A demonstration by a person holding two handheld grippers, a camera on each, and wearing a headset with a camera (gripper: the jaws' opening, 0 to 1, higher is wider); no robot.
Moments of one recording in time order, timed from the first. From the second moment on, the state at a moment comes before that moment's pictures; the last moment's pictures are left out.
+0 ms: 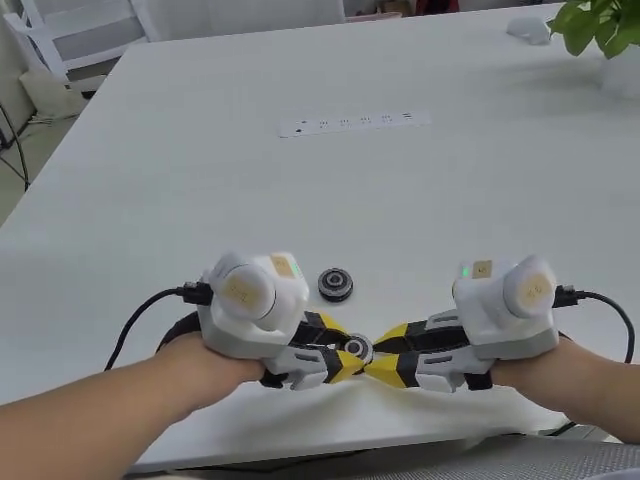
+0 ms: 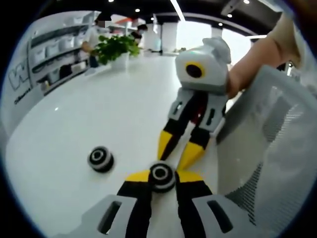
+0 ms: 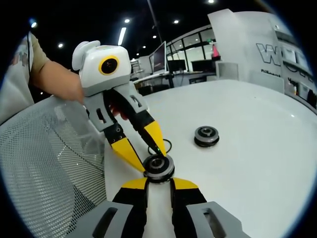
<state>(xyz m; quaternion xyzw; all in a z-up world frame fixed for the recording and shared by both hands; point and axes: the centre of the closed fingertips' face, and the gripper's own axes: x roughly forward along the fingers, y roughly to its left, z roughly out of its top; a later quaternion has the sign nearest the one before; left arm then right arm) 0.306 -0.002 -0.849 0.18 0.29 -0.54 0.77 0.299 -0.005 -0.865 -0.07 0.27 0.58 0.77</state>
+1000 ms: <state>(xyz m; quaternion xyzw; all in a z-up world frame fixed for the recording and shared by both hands) 0.309 -0.001 -0.849 0.18 0.27 -0.52 0.79 0.298 -0.006 -0.865 -0.08 0.27 0.57 0.77</state>
